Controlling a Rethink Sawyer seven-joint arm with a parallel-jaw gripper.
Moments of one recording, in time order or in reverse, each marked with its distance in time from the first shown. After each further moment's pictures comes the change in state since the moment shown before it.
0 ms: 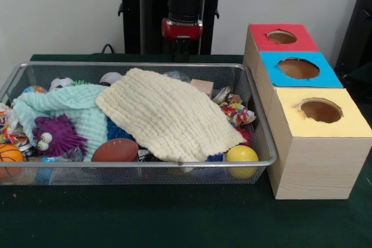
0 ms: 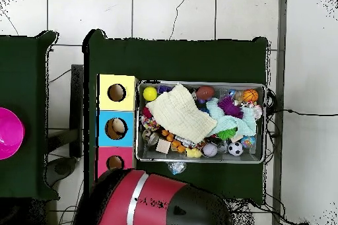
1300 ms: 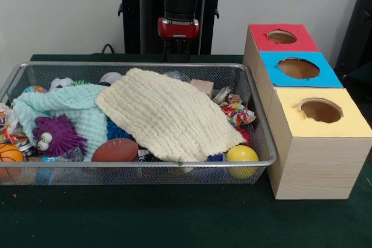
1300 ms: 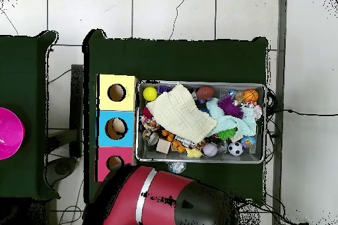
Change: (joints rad) arm -0.025 0.038 -0.020 0.001 -0.021 -0.100 0.000
